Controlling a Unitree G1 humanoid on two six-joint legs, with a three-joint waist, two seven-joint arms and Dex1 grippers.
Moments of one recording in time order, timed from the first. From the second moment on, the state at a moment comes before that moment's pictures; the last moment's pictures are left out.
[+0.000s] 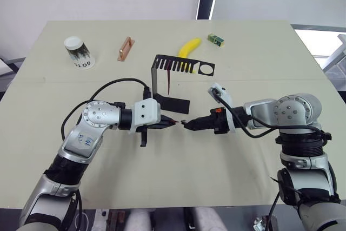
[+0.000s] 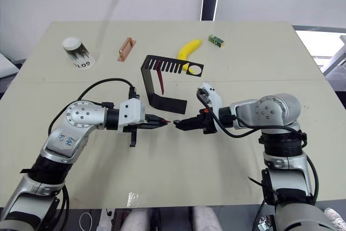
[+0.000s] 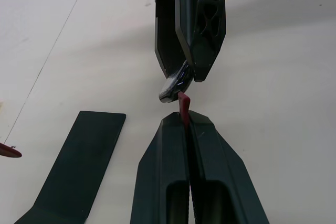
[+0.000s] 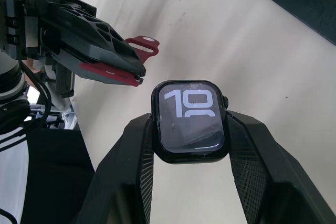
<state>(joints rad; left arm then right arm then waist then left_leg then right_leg) -0.55 0.63 -0.22 -0.18 -0.17 0.26 -1.03 -0.81 -0.48 -0.04 -0.02 0.92 1.61 0.54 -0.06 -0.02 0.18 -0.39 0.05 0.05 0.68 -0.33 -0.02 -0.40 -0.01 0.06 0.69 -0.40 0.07</state>
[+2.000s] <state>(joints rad) -0.55 0.57 -0.22 -0.15 -0.13 0.25 -1.03 -0.81 -0.49 -0.05 0.00 1.02 1.61 0.46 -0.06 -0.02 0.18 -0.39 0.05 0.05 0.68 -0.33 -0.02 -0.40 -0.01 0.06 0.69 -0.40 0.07</state>
